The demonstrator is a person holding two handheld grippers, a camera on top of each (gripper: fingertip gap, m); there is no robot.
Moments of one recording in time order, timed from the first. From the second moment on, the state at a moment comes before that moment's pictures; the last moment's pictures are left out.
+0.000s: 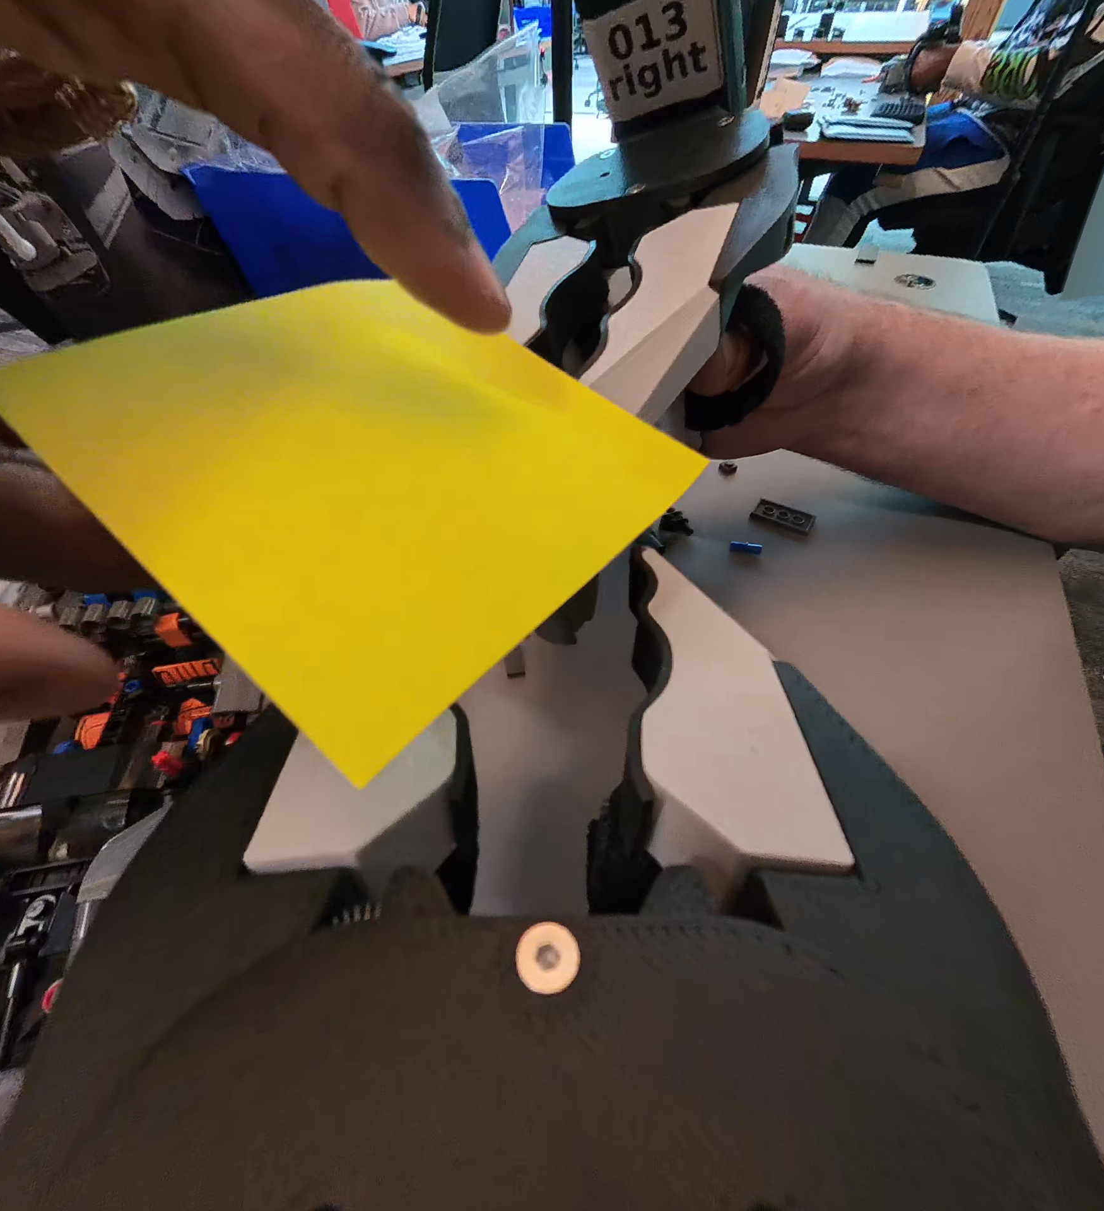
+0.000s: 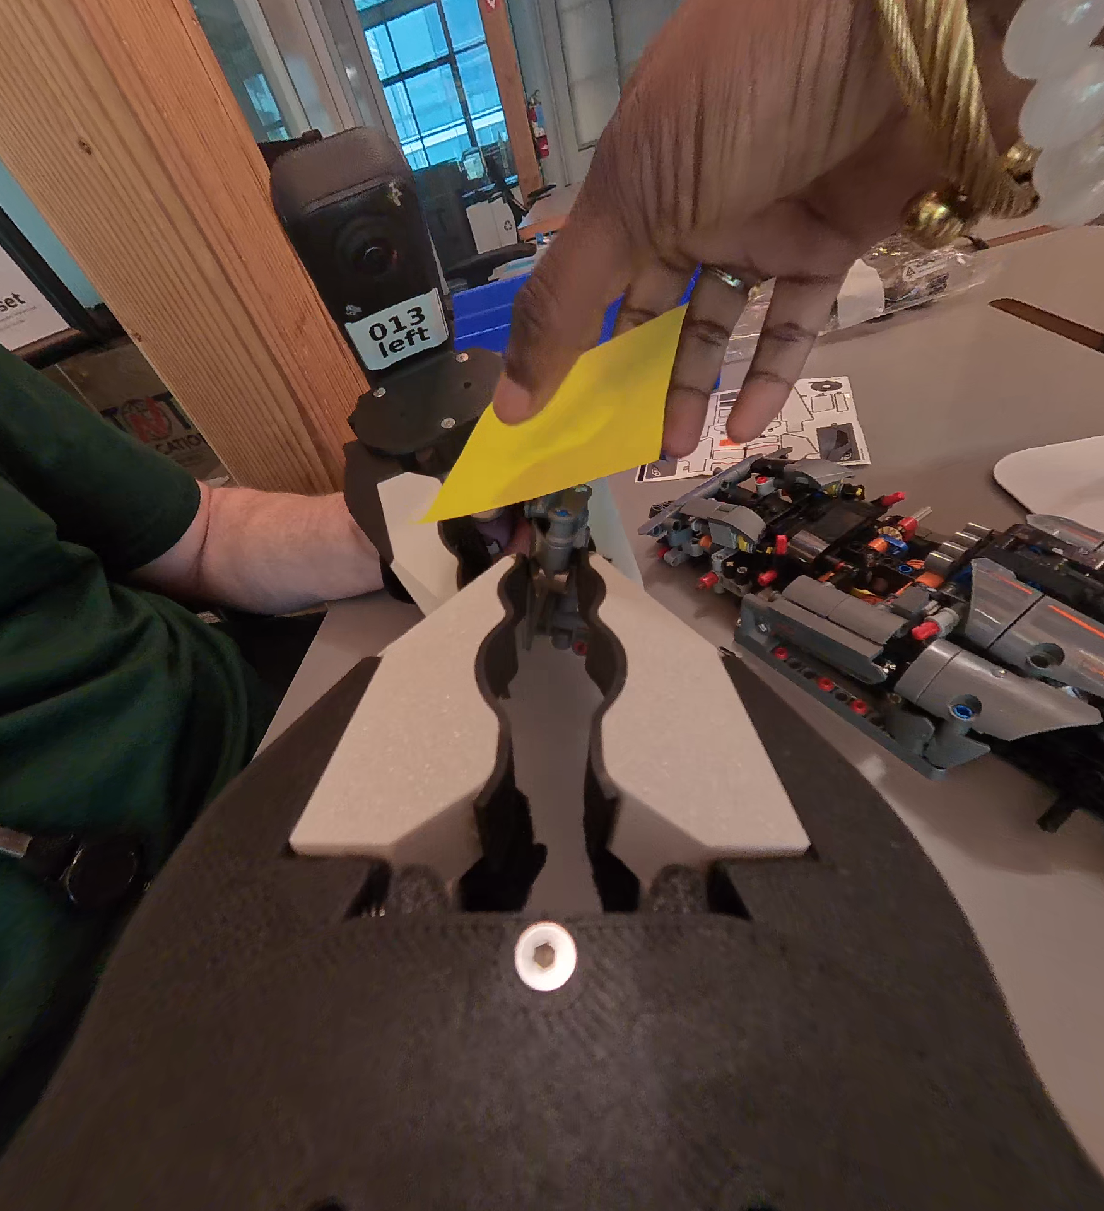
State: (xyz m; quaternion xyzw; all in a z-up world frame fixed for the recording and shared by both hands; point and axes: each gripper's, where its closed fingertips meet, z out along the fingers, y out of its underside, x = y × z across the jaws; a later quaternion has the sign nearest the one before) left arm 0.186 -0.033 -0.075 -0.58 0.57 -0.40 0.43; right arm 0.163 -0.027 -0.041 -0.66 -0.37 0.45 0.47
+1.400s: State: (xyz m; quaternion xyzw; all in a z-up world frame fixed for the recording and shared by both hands) left arm 0.166 0.009 -0.014 -0.57 0.33 -0.71 0.23; right arm 0.157 -0.023 -0.064 -0.68 -0.44 0.33 0.48
